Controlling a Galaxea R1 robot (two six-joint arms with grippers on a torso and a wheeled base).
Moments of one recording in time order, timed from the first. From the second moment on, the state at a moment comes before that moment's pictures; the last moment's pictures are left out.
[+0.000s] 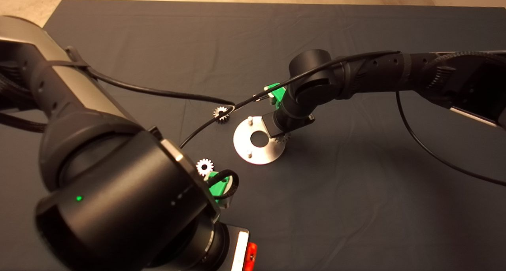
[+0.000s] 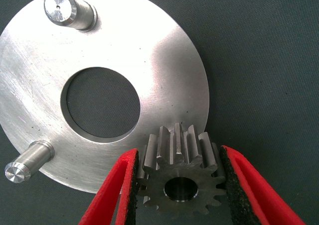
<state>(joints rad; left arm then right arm) -0.51 2.75 -0.40 0.12 1.53 -2.15 0.33 2.85 -1.22 -0.48 -1.54 1.28</state>
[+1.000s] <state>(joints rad) -0.50 2.75 -0.40 0.12 1.53 -2.15 0.34 2.85 -1.23 -0.49 -1.53 1.28</state>
